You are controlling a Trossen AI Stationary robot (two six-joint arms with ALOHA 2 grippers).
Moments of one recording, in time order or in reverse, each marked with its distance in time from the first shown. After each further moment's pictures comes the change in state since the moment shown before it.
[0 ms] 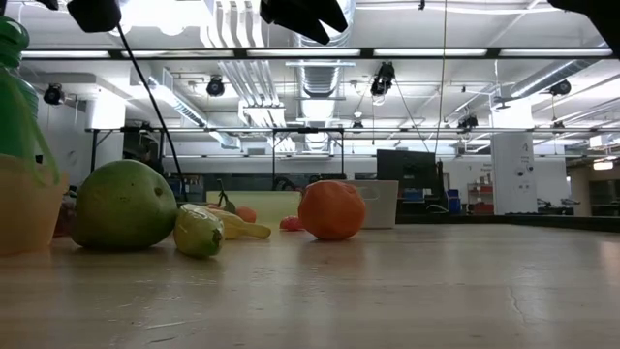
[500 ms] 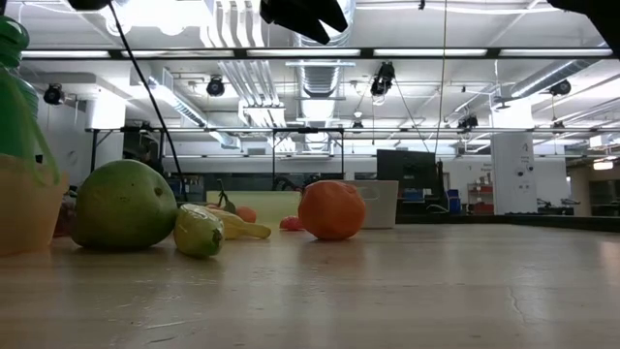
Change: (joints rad) left arm 0.000 0.000 0.000 0.000 0.000 0.000; right arm 0.000 0.000 0.036 0.007 -0.016 -0.012
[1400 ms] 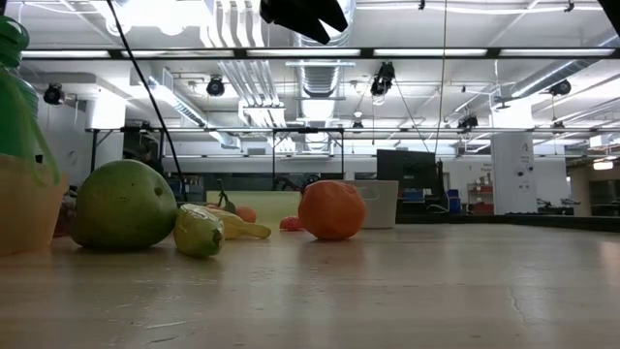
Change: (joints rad) left arm 0.000 0.000 0.000 0.000 0.000 0.000; right arm 0.038 -0.089 -0.019 -0.127 0.060 -0.135
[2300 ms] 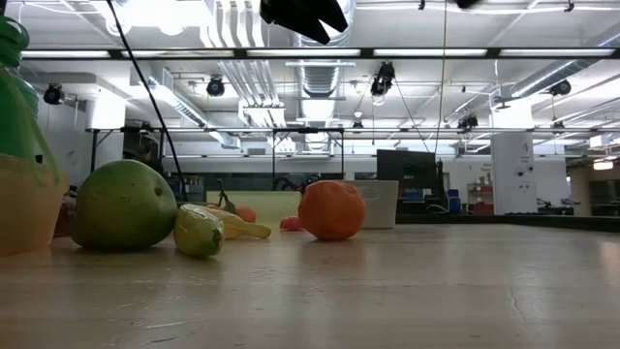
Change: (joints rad) left arm 0.000 0.000 0.000 0.000 0.000 0.000; right arm 0.032 -0.240 -0.701 0.772 0.036 0.120
